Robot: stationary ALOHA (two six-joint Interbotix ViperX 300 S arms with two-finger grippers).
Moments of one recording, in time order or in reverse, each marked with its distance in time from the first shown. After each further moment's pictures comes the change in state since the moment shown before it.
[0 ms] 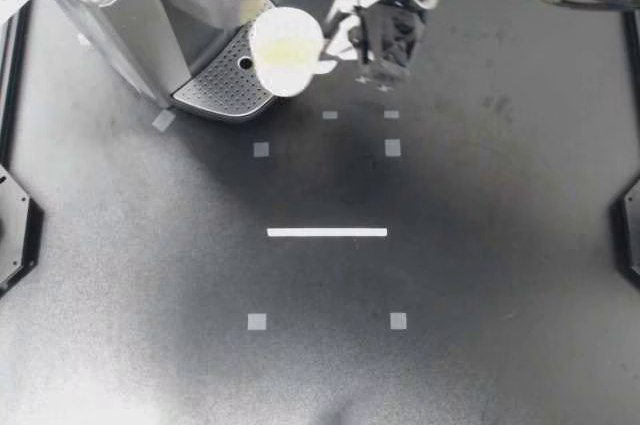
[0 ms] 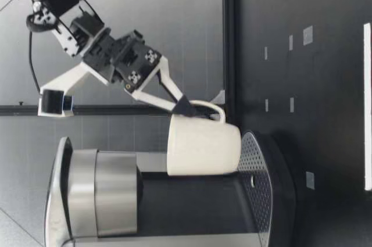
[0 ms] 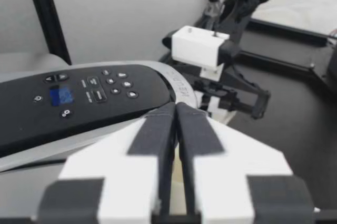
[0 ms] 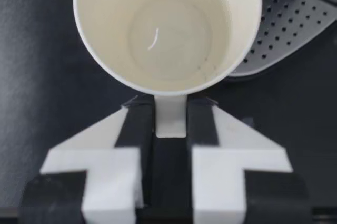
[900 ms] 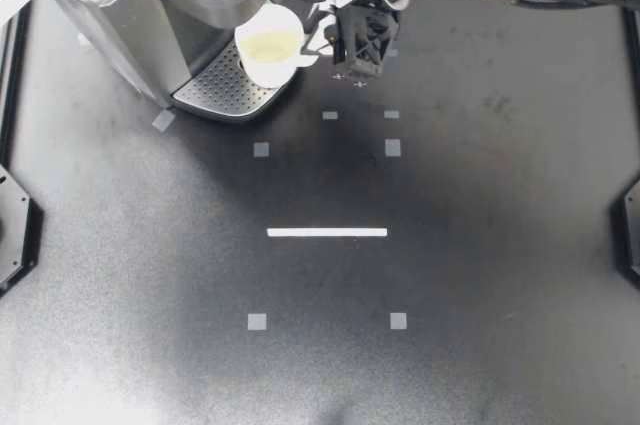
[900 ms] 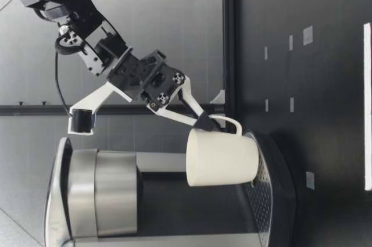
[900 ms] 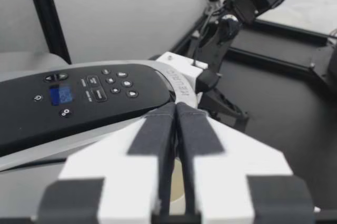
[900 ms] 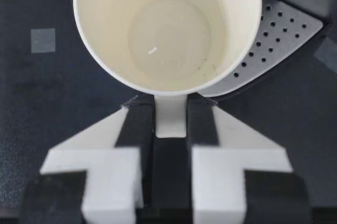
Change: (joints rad) left arm -0.002 0.002 0.002 0.002 -0.002 0.000; right arm 0.002 0.109 -0.064 -0.029 -0.064 -0.008
